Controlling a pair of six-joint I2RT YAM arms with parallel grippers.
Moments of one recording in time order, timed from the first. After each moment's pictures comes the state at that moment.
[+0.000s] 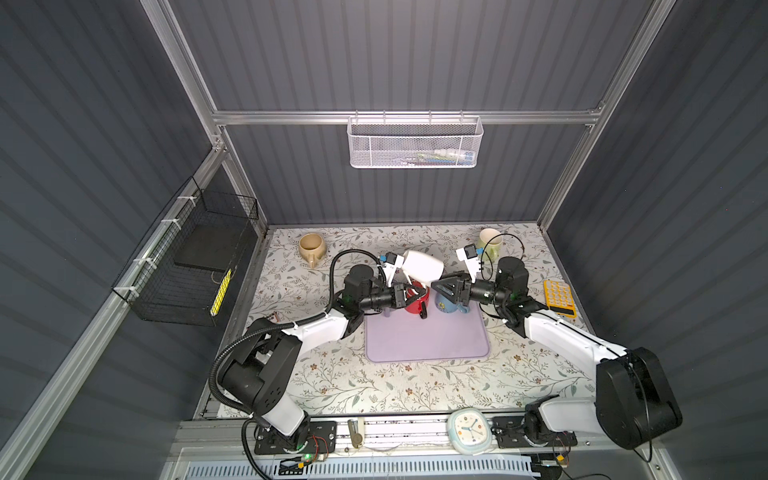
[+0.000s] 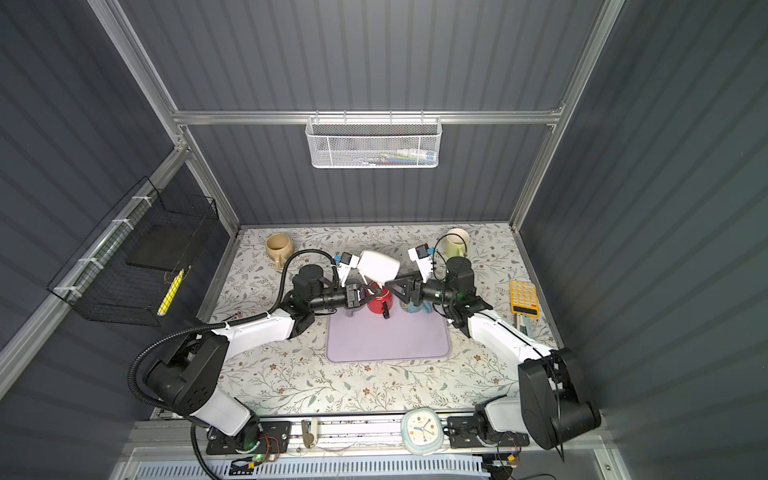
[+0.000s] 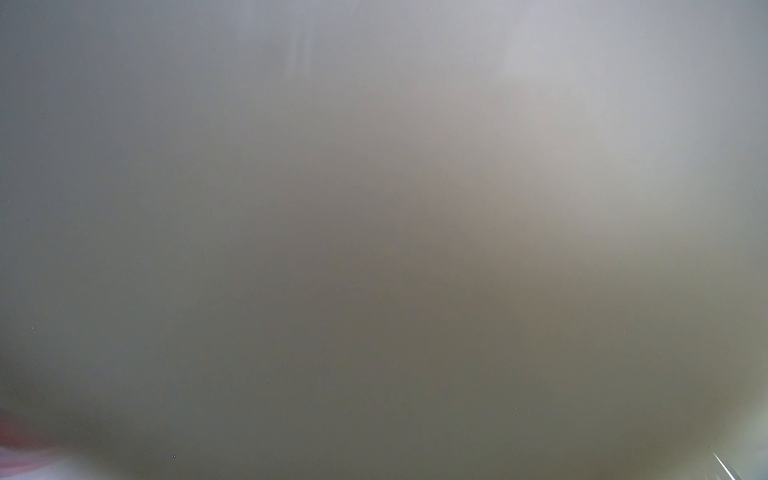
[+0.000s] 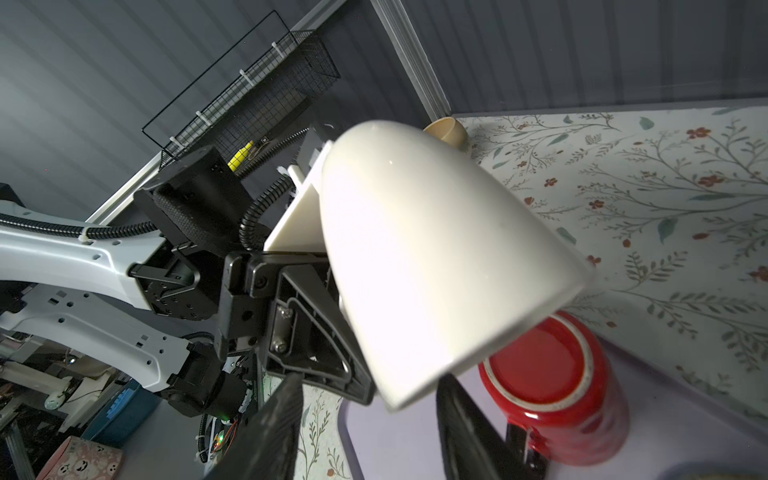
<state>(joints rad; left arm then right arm) -0.59 1.60 0.82 0.58 0.76 -0.78 0.33 1.36 0.74 0.40 -0.89 0.41</state>
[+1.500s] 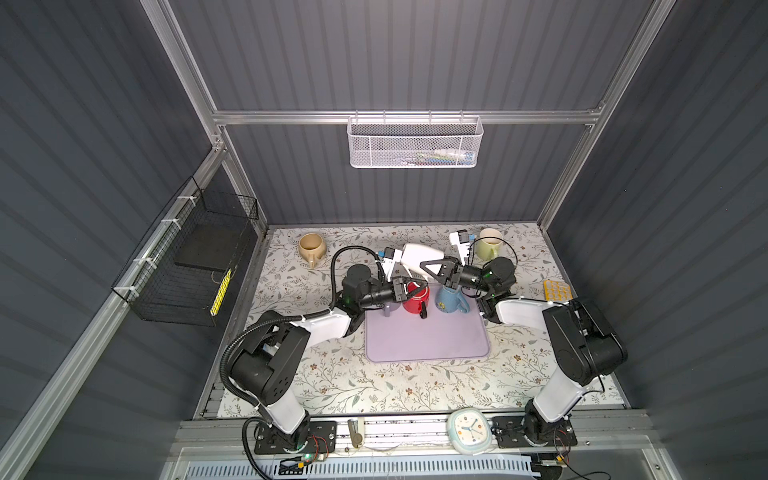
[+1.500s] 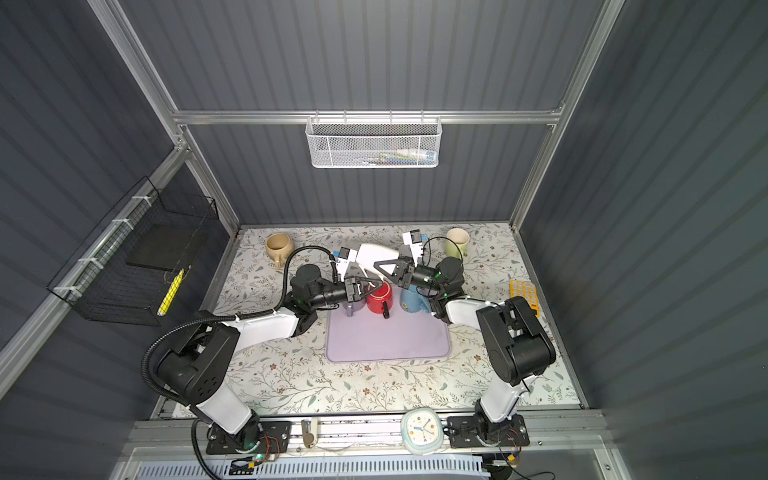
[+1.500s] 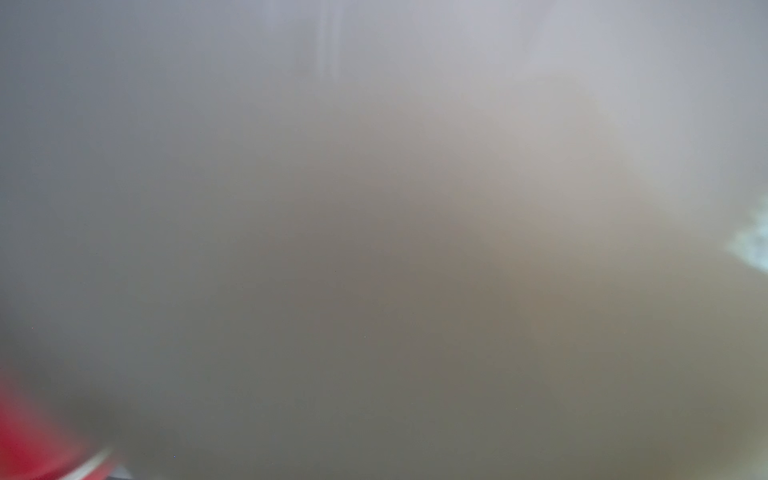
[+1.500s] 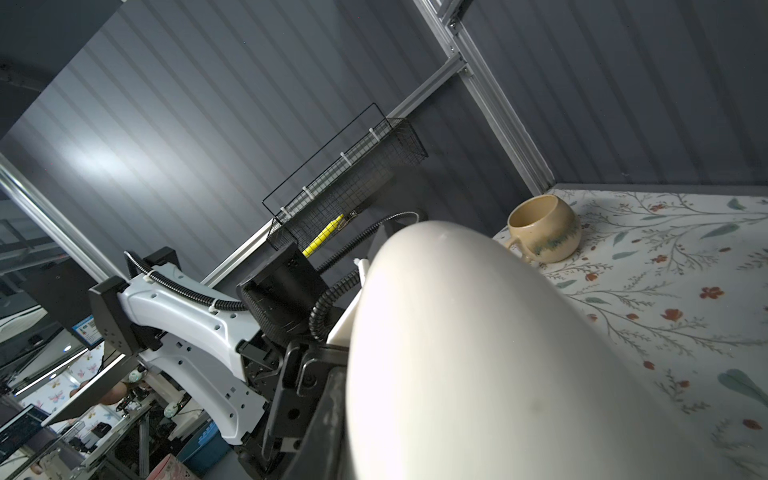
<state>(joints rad) -0.59 1.67 0.82 0.83 0.79 -0.93 0.36 1.72 0.81 1.25 -1.00 0.93</state>
